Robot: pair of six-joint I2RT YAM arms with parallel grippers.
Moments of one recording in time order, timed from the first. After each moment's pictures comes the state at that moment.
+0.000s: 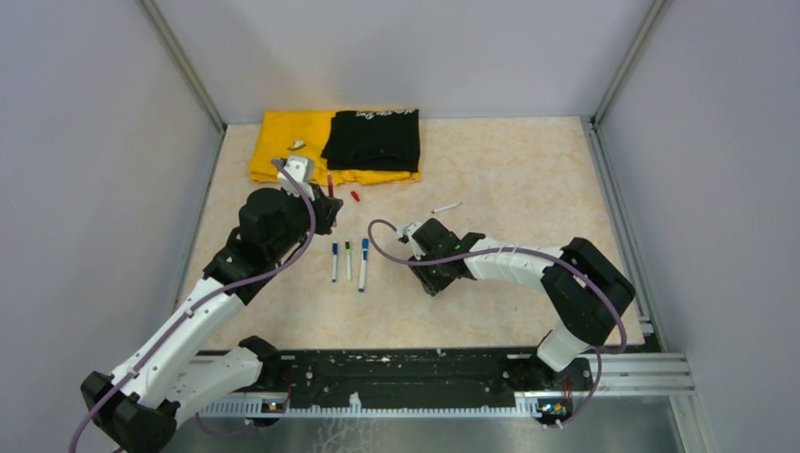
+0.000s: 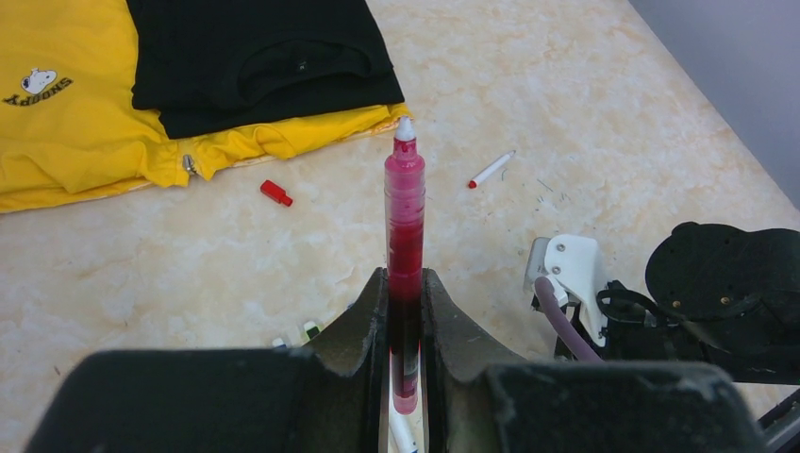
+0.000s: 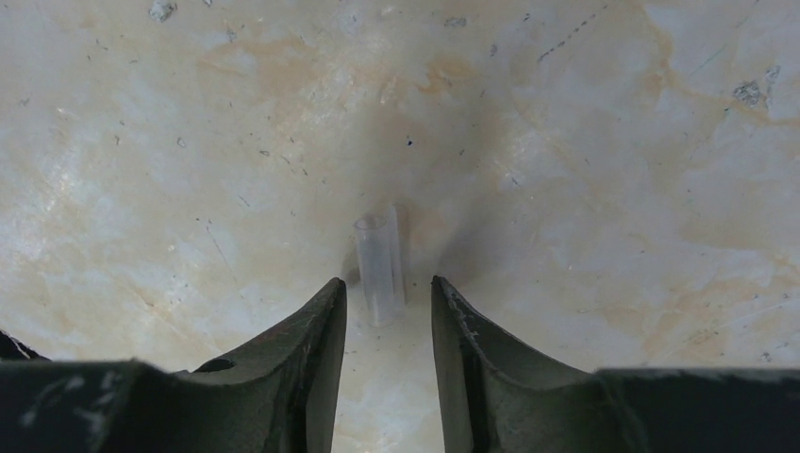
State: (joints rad) left arm -0.57 0.90 0.86 -0.18 -0.09 -0.25; right arm 0.84 1.59 0.86 -0.37 -0.03 0.09
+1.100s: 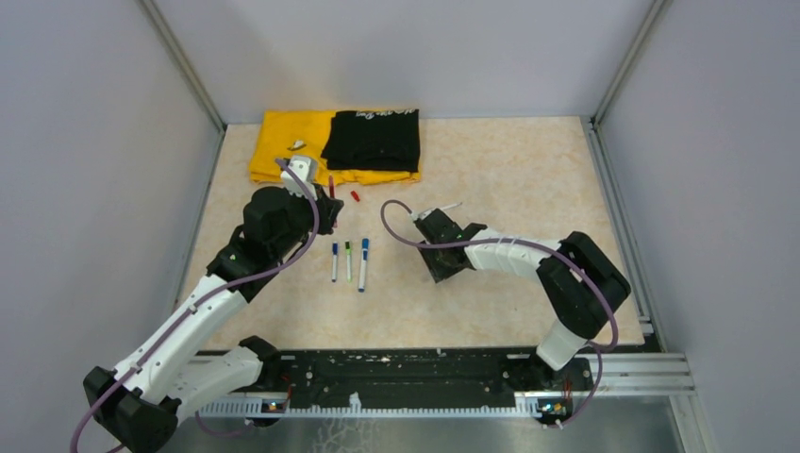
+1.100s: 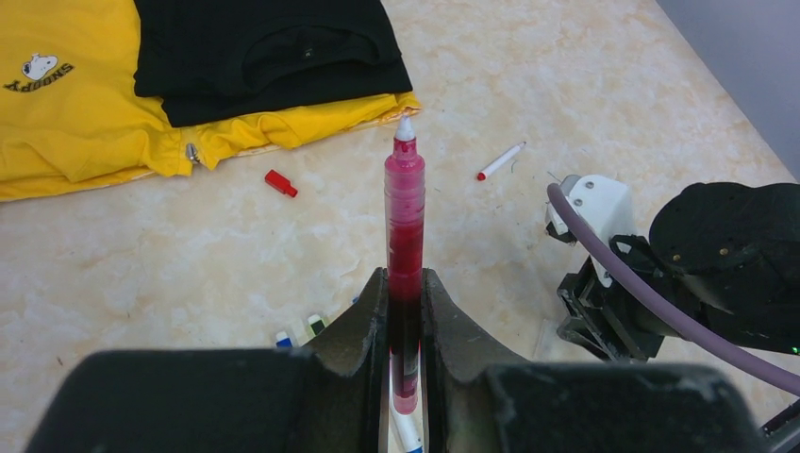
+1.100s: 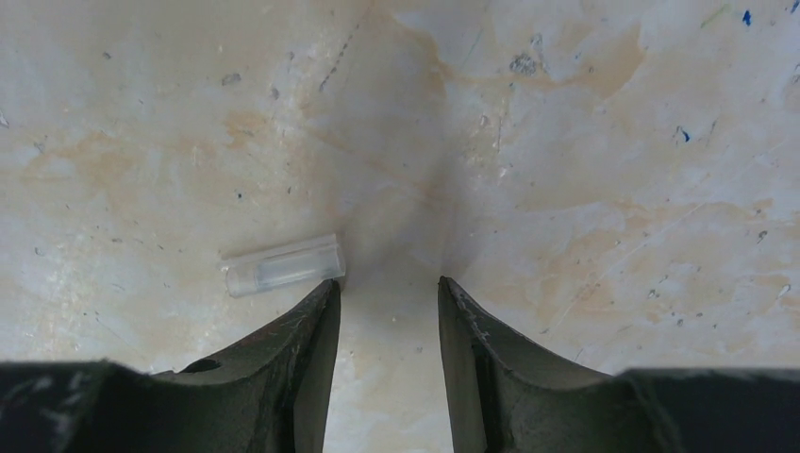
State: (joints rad) left arm -0.57 0.93 0.86 -0.19 -0.10 -0.24; right arm 0.77 1.62 0.91 -0.43 0.15 0.22
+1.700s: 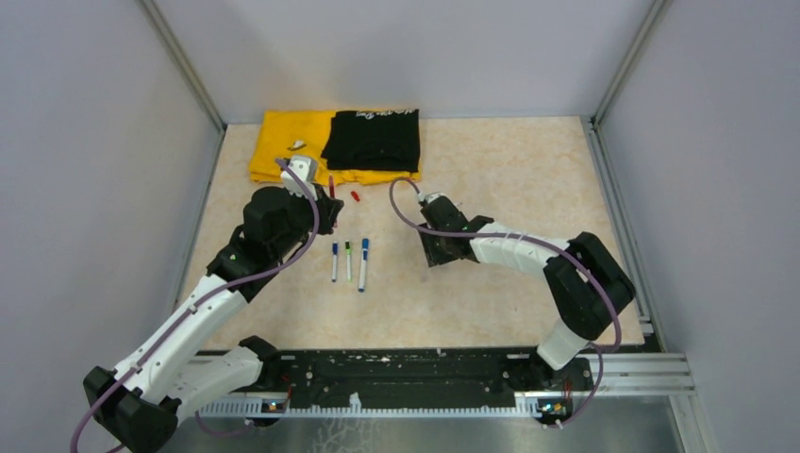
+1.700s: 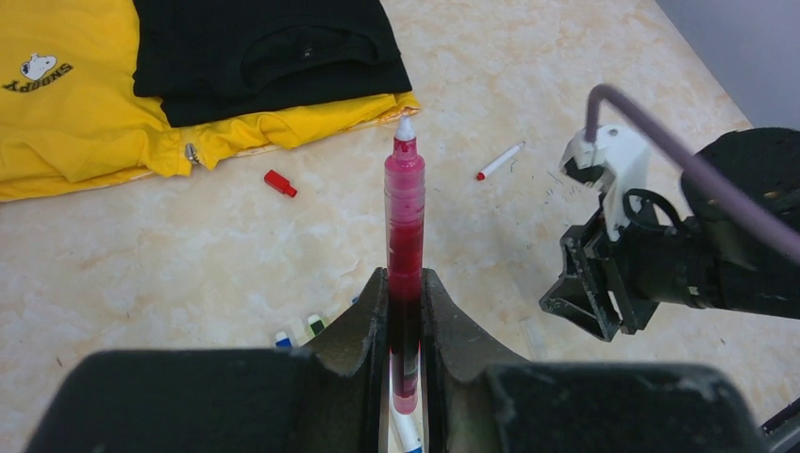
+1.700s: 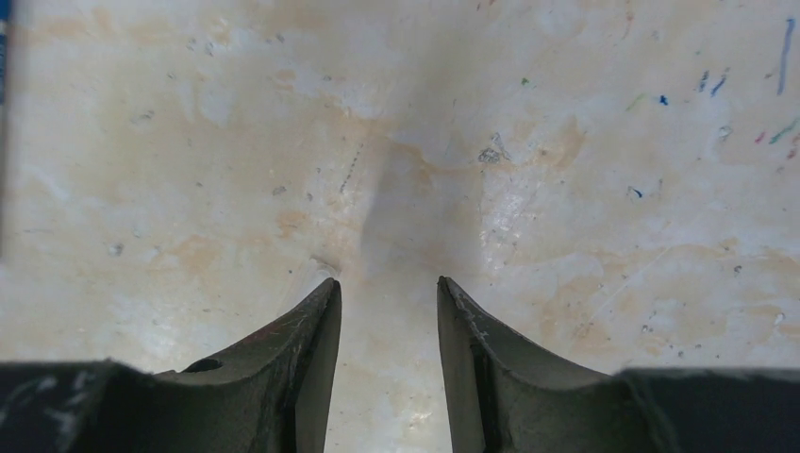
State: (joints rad) left arm -0.57 0.93 0.86 -0.19 -0.10 -0.25; right arm 0.72 1.63 0.95 -0.35 0.12 0.31
